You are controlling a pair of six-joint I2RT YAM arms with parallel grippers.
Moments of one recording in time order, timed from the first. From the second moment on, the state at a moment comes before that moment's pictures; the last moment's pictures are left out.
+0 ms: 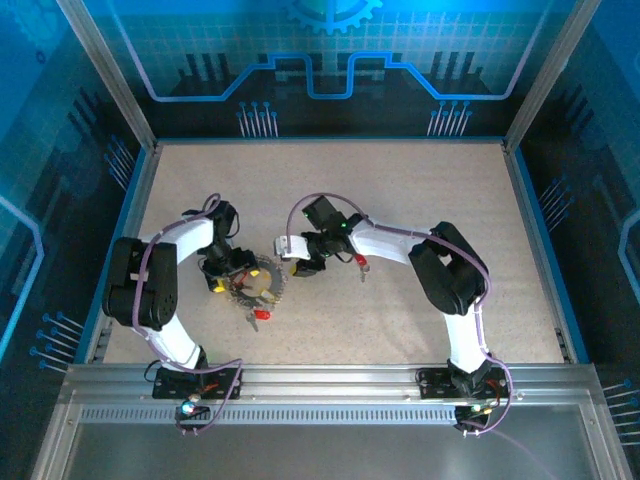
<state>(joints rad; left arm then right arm) -0.08 1.70 0.97 -0.85 0.19 -0.56 0.76 2.02 1.41 -0.37 -0.48 -0.91</state>
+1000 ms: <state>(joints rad) -0.05 1.23 0.83 -0.50 0.21 -0.56 0.72 2.21 1.70 -0.80 -0.46 -1.24</state>
